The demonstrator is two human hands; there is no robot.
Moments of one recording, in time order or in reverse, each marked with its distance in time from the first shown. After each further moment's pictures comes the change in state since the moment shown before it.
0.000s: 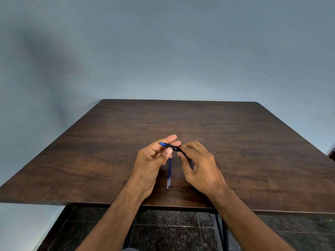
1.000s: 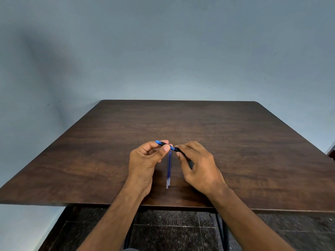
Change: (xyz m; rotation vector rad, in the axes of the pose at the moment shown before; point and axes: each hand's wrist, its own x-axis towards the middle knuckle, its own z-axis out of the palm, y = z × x) left_hand 0.005 -0.004 0.002 -0.044 0.244 -0.016; right_hand 0.000 -0.001 -0.002 -0.005 -0.010 -0.001
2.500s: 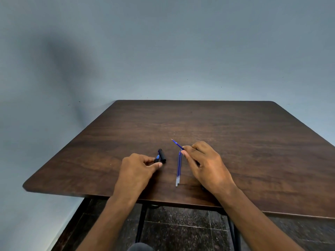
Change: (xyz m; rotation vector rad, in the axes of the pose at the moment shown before) left_hand -0.013 0.019 -0.049 1.106 0.162 -0.078; right_hand 0.004 0.001 0.008 -0.014 0.071 -0.112
